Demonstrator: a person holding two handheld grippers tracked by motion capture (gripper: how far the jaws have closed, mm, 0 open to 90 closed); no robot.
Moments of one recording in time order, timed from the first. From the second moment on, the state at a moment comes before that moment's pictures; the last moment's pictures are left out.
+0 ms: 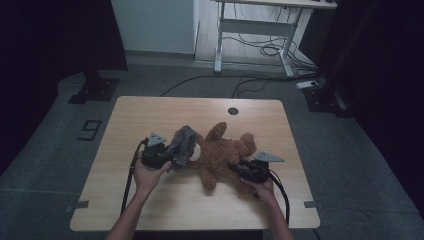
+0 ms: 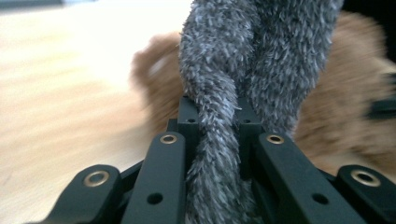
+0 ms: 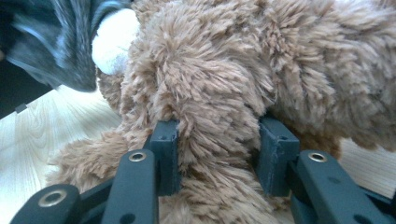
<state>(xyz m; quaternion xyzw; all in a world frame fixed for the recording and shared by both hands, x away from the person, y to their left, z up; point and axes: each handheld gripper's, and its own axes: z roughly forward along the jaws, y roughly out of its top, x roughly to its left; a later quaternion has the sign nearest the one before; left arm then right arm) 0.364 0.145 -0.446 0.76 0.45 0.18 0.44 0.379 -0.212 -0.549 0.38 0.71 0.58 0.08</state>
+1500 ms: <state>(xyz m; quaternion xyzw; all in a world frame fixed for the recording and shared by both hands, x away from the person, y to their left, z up) 0.390 0.065 -0.476 0.79 0.42 0.13 0.42 0.366 -0.225 -0.552 0.40 0.73 0.54 0.06</state>
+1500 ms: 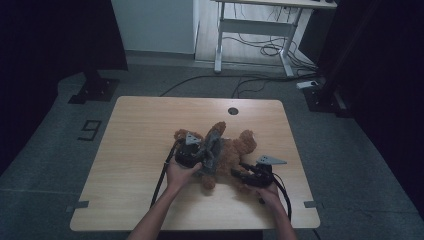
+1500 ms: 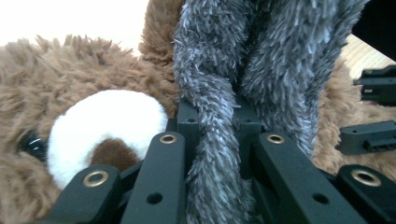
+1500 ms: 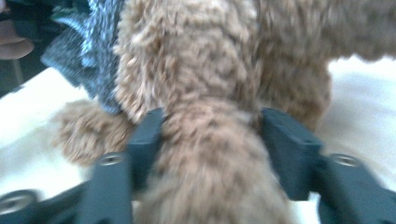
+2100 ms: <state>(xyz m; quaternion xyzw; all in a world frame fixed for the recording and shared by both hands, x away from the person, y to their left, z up) 0.368 0.028 -0.449 0.81 0.36 0.15 0.43 0.365 -0.223 -0.552 0.38 0.75 0.54 0.05</state>
